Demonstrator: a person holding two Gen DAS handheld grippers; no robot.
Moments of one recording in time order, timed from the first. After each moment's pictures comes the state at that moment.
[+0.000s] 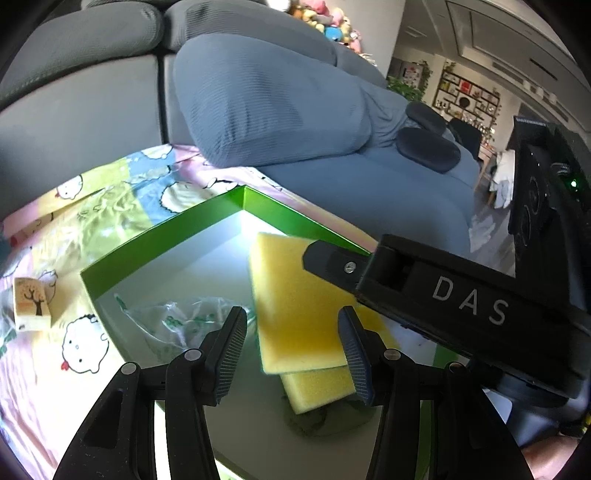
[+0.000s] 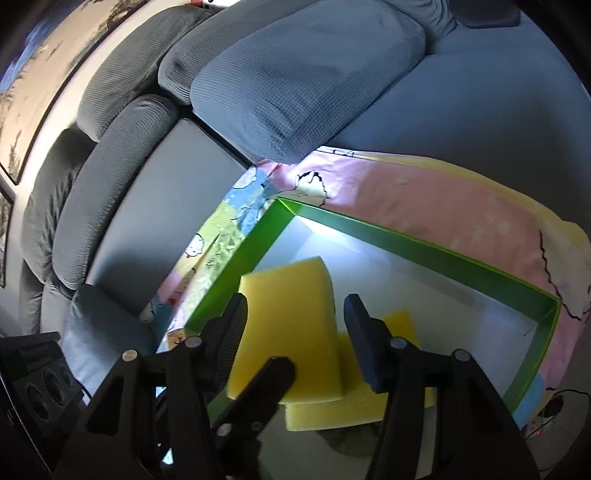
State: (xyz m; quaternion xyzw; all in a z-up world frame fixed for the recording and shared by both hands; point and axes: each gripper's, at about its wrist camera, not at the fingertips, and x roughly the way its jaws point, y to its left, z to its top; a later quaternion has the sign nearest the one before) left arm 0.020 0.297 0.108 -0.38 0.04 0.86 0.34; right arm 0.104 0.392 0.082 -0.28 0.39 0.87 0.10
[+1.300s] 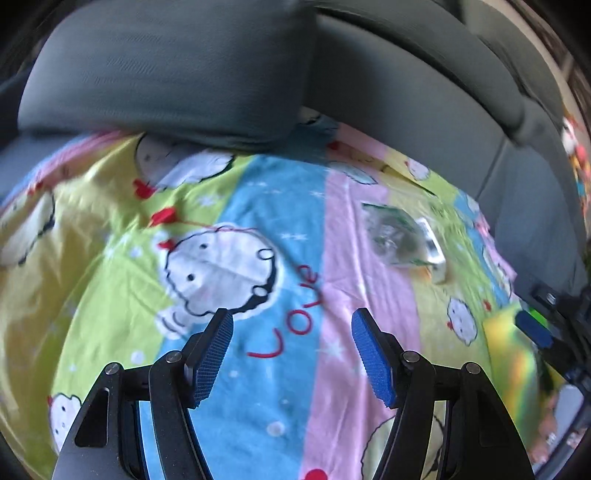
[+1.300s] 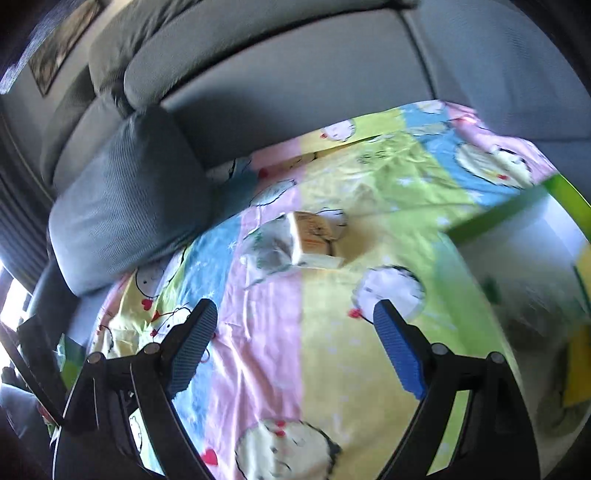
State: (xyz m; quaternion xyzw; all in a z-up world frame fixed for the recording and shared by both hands) left arm 0.026 -0.064 0.063 -0.42 -0.22 0.88 -0.07; right arm -0.030 0.162 0.104 -0.40 0.16 0.90 -0.10
